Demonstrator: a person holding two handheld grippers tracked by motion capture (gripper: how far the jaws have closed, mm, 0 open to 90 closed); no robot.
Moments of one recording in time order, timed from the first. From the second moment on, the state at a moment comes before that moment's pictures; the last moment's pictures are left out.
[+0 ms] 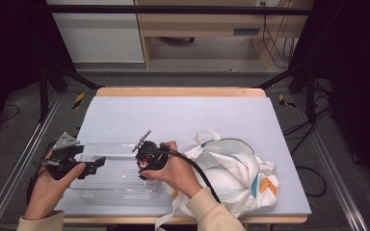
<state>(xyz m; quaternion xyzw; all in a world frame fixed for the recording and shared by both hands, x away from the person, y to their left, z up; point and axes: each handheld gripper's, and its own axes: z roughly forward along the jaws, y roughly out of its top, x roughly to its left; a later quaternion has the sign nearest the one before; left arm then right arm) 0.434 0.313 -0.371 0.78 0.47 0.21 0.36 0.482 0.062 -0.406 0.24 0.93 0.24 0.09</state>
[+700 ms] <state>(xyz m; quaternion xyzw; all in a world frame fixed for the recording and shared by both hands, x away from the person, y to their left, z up) 0.434 0.312 -0.371 0.78 0.47 0.21 0.35 0.483 0.065 -0.411 0.23 0.94 0.23 0.09</state>
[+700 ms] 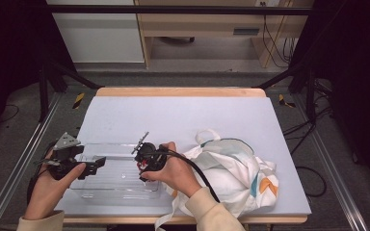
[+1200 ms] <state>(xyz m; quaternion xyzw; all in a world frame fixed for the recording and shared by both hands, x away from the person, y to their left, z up) 0.435 0.312 -0.373 0.78 0.47 0.20 0.35 0.484 0.066 -0.412 0.22 0.95 0.22 0.08</state>
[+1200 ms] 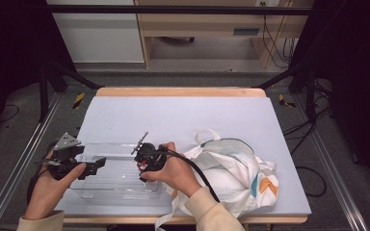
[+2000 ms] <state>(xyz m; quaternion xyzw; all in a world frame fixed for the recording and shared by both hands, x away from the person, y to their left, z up) 0.435 0.316 -0.372 0.78 0.47 0.21 0.35 0.479 0.059 -0.398 0.23 0.93 0.25 0.09</state>
